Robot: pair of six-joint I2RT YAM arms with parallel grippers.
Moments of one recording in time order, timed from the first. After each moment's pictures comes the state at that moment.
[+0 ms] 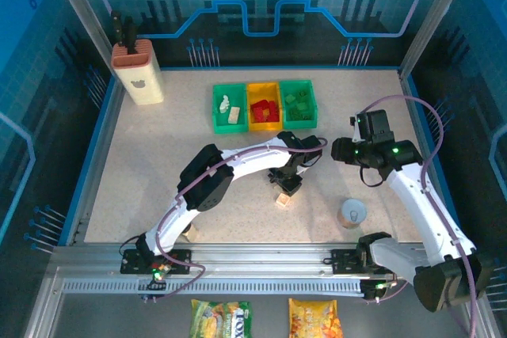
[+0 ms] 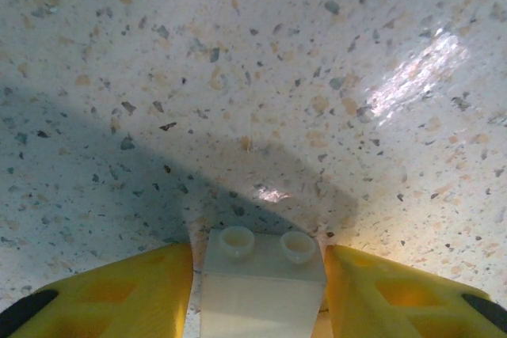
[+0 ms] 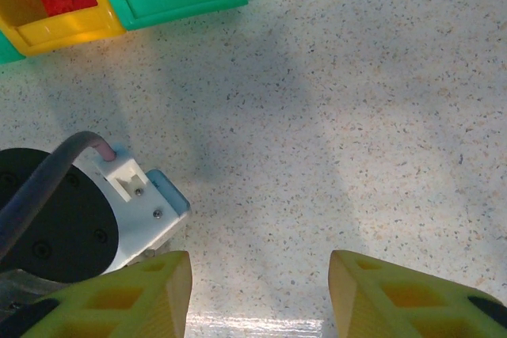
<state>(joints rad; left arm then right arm) -0.94 2.31 1.89 -1.13 0.00 -0.20 0.21 1.05 1.02 -0.94 -0.02 0.36</state>
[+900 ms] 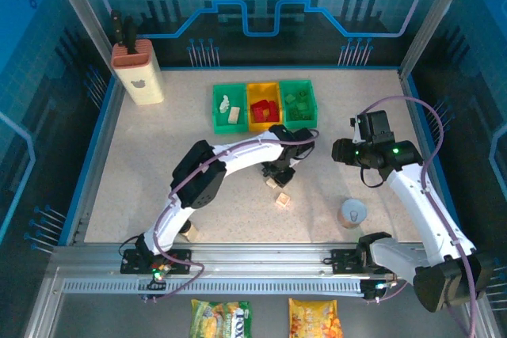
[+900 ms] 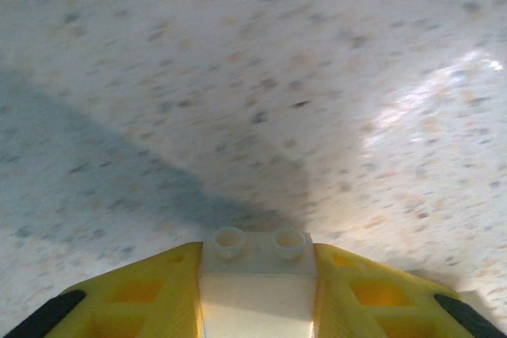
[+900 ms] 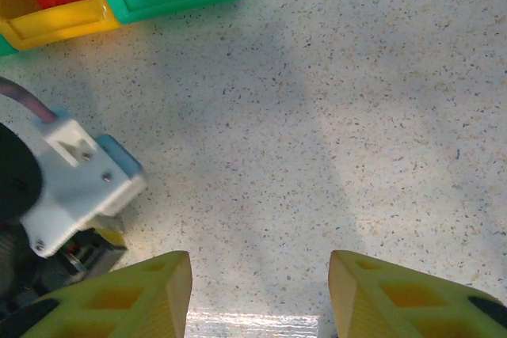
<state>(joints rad) -0.87 2.25 1.83 -1.13 -0.04 -0.21 0.20 1.05 1.01 -0.94 -0.02 0.35</state>
